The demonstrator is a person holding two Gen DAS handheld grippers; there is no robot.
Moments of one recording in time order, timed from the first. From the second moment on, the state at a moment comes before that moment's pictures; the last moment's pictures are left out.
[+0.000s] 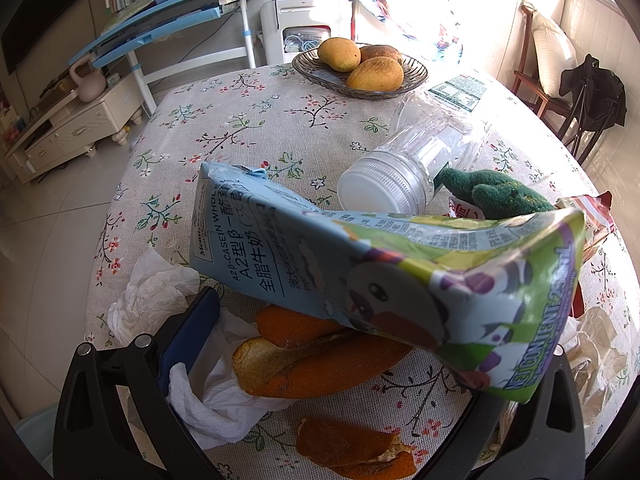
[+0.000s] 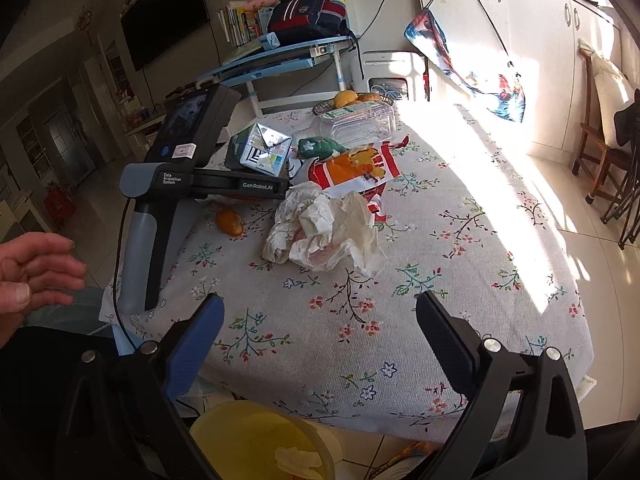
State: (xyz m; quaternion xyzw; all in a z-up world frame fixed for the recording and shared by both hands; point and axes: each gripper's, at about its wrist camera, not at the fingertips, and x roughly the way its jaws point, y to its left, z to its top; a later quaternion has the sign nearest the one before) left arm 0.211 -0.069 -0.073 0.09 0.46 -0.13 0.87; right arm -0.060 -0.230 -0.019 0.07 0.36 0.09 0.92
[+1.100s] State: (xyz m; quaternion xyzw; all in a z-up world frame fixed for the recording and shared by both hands) left arm 0.132 -0.029 -0.037 0.07 0.43 -0.12 0.89; right arm -0.048 -0.226 -0.022 0.07 0.37 0.08 0.92
